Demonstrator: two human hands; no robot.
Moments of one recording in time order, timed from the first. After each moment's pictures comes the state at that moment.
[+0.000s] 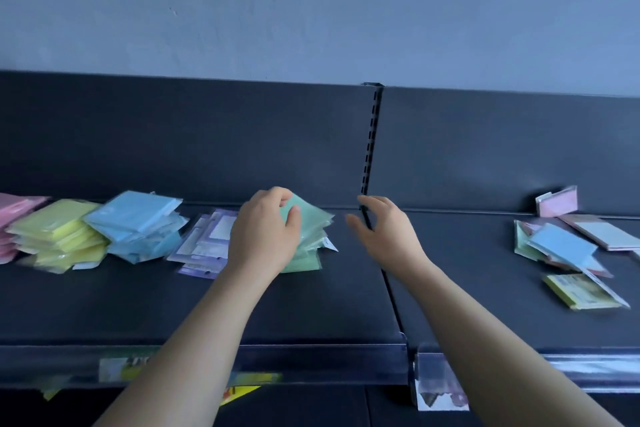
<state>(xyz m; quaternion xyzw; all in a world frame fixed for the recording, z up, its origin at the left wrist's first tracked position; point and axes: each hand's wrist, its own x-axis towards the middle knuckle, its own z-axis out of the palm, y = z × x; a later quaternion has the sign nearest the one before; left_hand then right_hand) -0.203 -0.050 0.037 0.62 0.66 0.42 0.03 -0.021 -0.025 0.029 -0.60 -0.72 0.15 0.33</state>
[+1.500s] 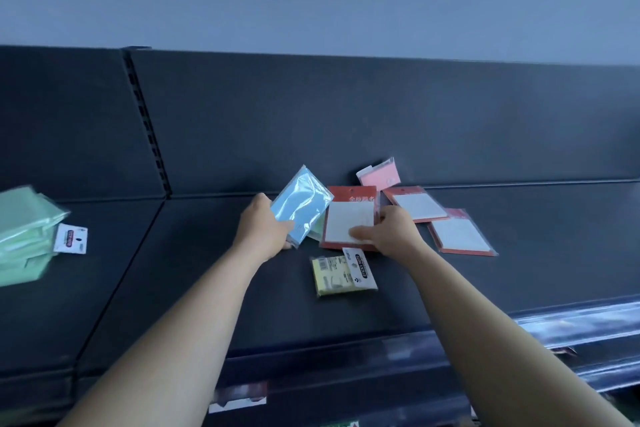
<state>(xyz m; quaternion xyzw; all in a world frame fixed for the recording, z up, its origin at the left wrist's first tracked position) 0.145 0.029 -0.004 0.56 0.66 0.37 0.33 0.352 0.024 -0.011 -0.72 -0.55 0.29 0.32</state>
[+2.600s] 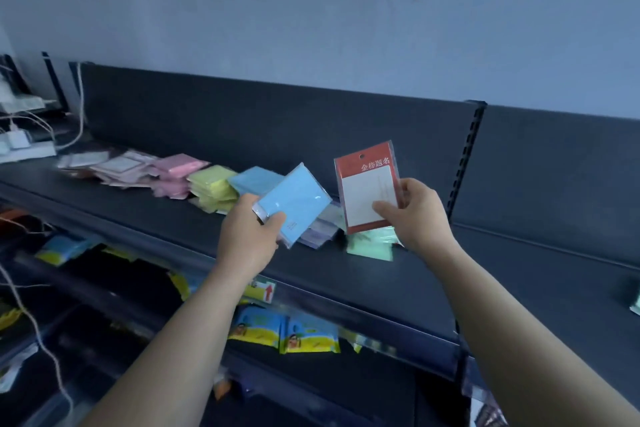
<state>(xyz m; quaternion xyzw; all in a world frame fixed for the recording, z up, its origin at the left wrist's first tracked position) -0.278 -0.171 0.042 0.39 0.73 0.56 0.12 -0.079 -0.054 0.064 -0.45 -0.71 0.33 0.42</state>
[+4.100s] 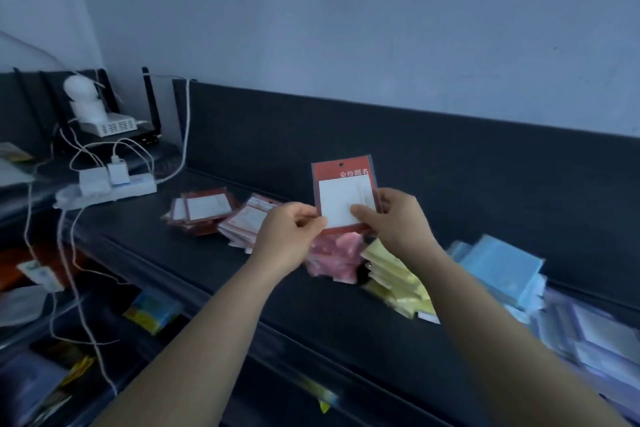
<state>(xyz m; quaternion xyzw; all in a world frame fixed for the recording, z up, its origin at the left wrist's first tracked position) -0.666 -0.119 0.050 0.44 0.71 0.52 0.15 -0.524 -0.017 0.067 -0.37 -0.74 0.41 0.37</state>
